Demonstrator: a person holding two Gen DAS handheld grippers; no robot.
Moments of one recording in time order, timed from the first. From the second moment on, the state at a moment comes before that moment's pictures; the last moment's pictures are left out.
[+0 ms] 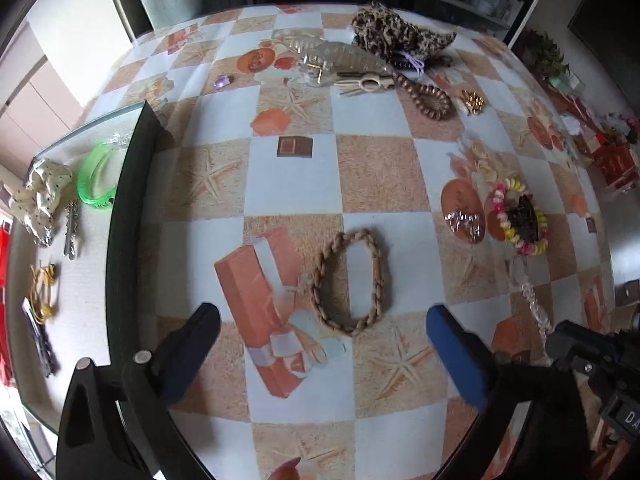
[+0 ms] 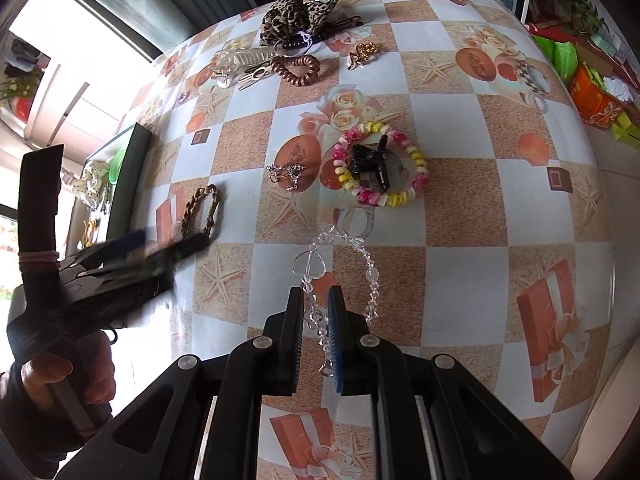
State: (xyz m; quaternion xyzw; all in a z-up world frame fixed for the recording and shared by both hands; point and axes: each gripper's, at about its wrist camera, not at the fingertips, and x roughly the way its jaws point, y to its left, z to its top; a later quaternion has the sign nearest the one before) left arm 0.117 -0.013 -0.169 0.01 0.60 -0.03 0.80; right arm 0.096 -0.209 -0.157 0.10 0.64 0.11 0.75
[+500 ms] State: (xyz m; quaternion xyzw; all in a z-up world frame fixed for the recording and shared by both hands) left arm 0.148 -0.029 -0.241 0.03 0.62 -0.04 0.78; right arm 0.094 -0.212 -0.154 0.11 0.64 0.10 0.76
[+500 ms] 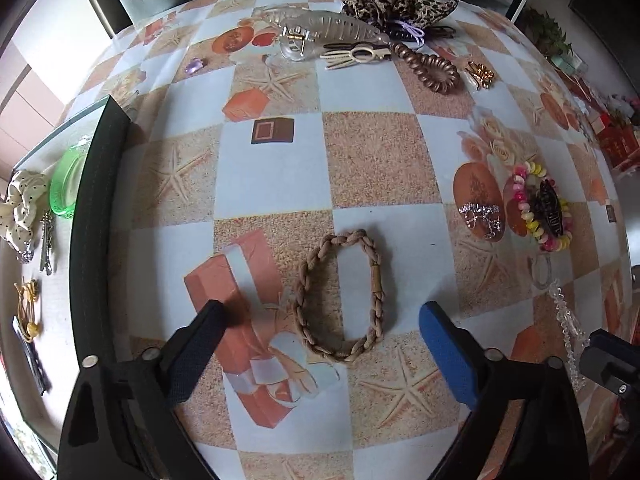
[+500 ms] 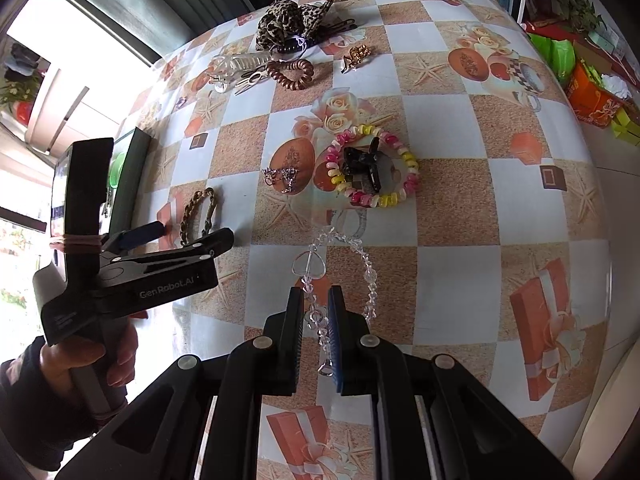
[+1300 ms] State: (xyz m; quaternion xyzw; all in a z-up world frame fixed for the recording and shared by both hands) left arm 0.085 0.025 -0.113 -0.04 0.54 -0.07 0.83; right arm 0.104 -0.184 -0.117 0.10 0.62 0.14 0.77
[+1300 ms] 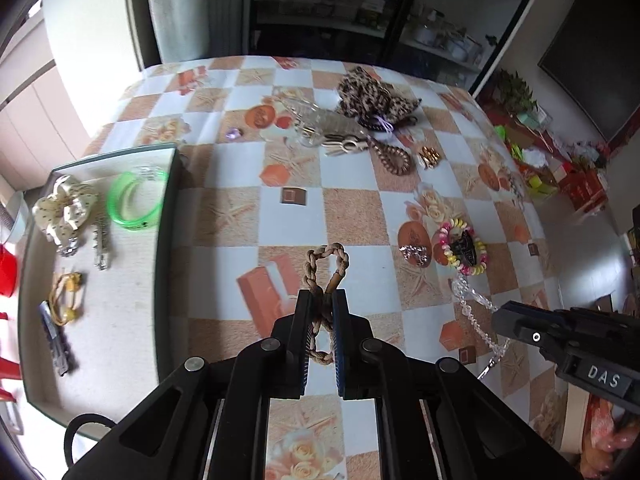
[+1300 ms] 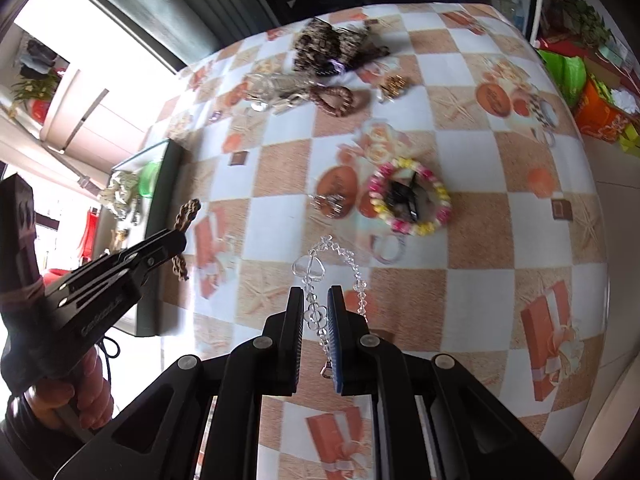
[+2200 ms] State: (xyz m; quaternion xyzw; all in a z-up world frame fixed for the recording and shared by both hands) left arm 0.035 0.205 -0.139 -0.11 0.55 0.07 0.82; right arm 0.153 0.077 -0.116 0.00 0.59 0.32 0.74
